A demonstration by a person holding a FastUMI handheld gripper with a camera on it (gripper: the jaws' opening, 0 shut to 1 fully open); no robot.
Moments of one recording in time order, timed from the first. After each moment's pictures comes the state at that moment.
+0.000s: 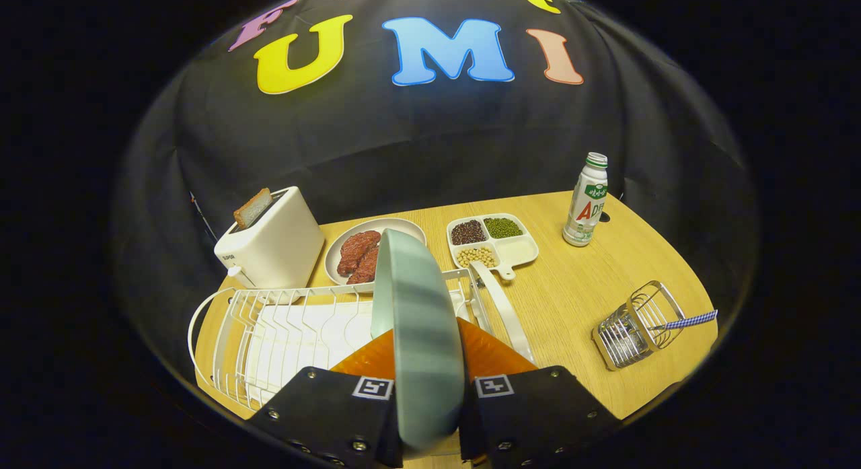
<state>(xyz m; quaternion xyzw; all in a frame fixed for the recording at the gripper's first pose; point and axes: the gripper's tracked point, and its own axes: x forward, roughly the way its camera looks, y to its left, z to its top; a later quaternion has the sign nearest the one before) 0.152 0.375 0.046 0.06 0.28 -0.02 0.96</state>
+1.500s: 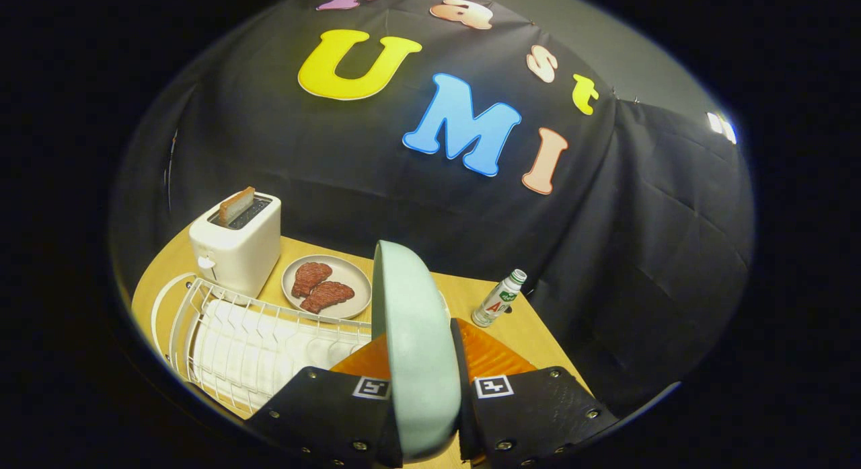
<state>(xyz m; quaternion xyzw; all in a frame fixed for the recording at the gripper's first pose) 0.109 0.376 0.179 -0.18 0.20 -0.15 0.95</state>
